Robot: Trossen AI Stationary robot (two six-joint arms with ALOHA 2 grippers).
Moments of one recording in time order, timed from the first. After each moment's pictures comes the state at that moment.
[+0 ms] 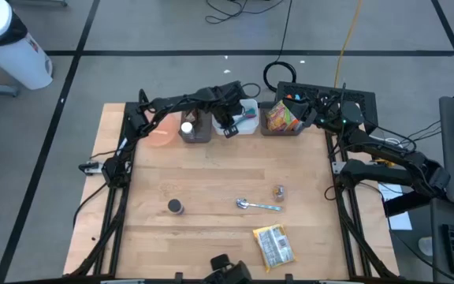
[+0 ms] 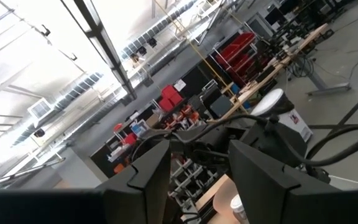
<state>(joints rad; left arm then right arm) 0.54 2.26 1.85 -0.79 0.13 0.16 -0.69 0.88 0.50 0.69 -0.31 0.83</state>
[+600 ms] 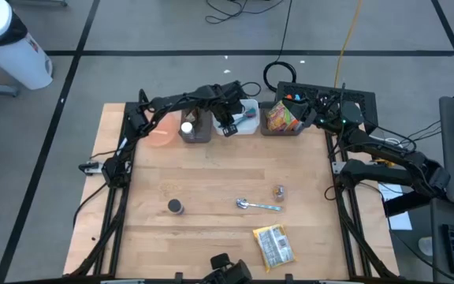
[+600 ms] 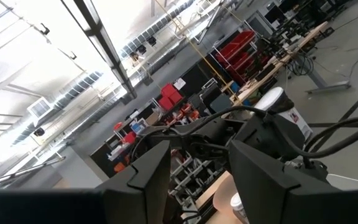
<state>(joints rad) 0.54 2.26 1.89 -0.84 0.13 0.20 -0.69 0.88 0.50 0.69 -0.32 0.83</state>
